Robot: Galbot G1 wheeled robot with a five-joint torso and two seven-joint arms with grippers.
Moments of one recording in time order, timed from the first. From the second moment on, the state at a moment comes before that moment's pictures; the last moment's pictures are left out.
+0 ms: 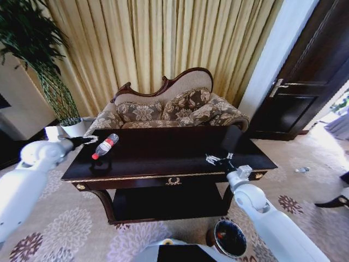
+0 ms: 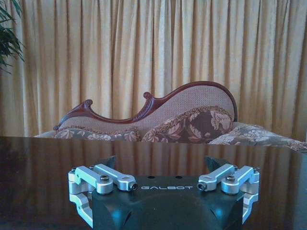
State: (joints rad) left arm 0.82 -0.63 -0.46 -1.72 -1.13 0.74 -0.20; right arm -1.32 0.90 0.44 2.02 0.62 -0.11 0.19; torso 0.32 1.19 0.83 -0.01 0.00
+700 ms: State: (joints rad) left arm 1.04 -0.63 -0.60 -1.82 -1.11 0.74 -0.17; right arm -1.29 0.92 0.40 1.98 0.60 -0.09 0.18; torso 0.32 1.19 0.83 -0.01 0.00
